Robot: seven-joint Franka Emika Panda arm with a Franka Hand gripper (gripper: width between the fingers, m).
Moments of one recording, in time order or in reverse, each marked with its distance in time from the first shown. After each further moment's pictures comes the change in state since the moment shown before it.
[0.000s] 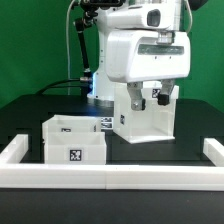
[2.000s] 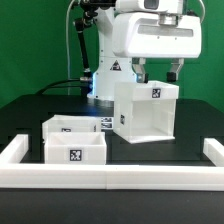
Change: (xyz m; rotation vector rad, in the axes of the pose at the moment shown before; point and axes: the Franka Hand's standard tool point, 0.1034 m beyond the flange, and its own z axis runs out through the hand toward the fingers) arm -0.049 -0.102 -0.039 0.006 -0.030 0.267
